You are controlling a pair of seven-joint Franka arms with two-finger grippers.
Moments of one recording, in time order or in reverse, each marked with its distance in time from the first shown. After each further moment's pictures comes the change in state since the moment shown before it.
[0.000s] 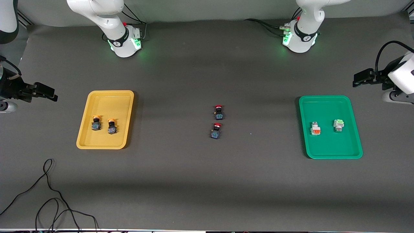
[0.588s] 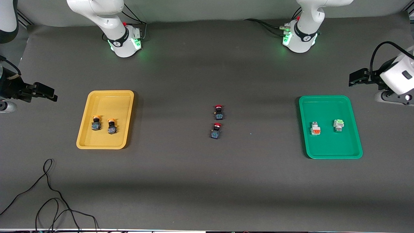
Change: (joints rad) left arm -0.194 0.001 0.187 0.002 0.011 -0.010 0.011; right arm 0.000 0.000 0.002 0.004 0.000 0.000 0.003
